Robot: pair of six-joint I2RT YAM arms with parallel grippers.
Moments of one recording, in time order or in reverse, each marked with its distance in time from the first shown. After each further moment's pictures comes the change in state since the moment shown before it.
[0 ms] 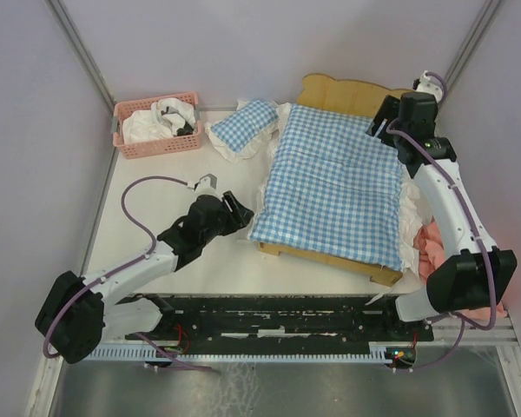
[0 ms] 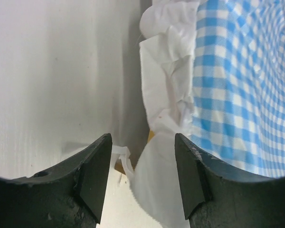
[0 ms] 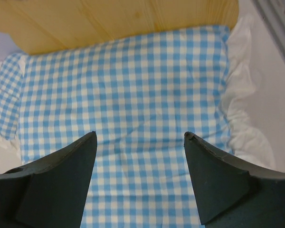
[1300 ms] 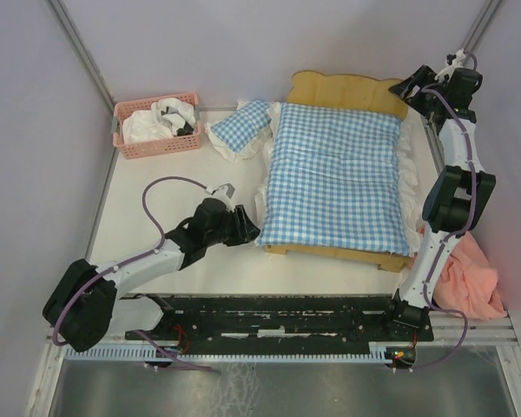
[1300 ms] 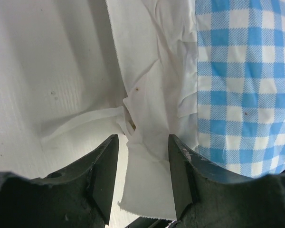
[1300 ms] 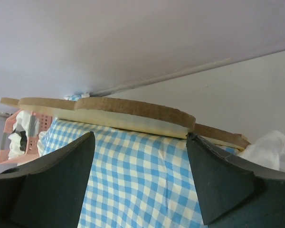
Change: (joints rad) left arm 0.004 0.092 0.013 -0.001 0.278 0.129; right arm -0.395 0.790 0.634 0.340 -0.803 0.032
